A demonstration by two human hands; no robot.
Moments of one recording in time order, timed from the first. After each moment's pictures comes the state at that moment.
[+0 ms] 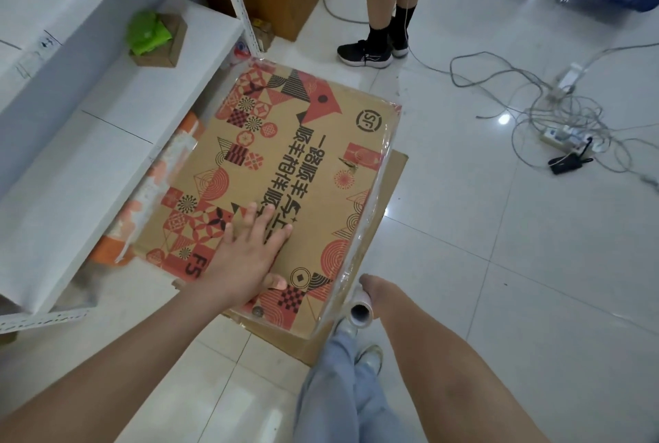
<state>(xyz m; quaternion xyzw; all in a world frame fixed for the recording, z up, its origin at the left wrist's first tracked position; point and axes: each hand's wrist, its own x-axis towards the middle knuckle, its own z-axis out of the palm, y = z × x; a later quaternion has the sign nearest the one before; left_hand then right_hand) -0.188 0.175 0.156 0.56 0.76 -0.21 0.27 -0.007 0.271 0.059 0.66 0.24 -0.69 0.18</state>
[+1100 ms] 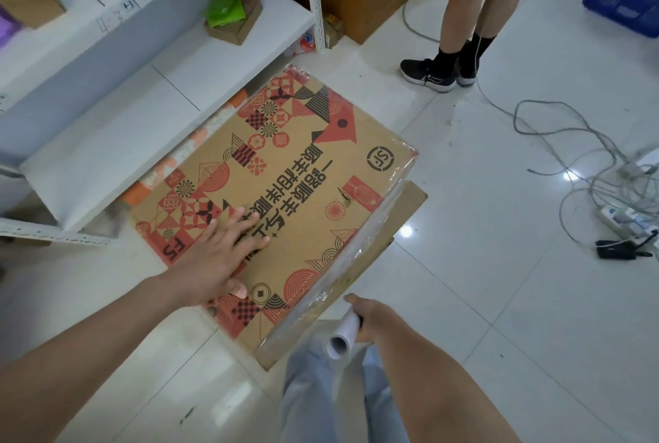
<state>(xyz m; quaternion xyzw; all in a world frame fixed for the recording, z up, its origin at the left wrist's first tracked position) -0.180 0.171 0.151 0.50 0.80 -0.11 0.31 0.017 0.343 0.012 0.64 0.22 -0.67 0.30</state>
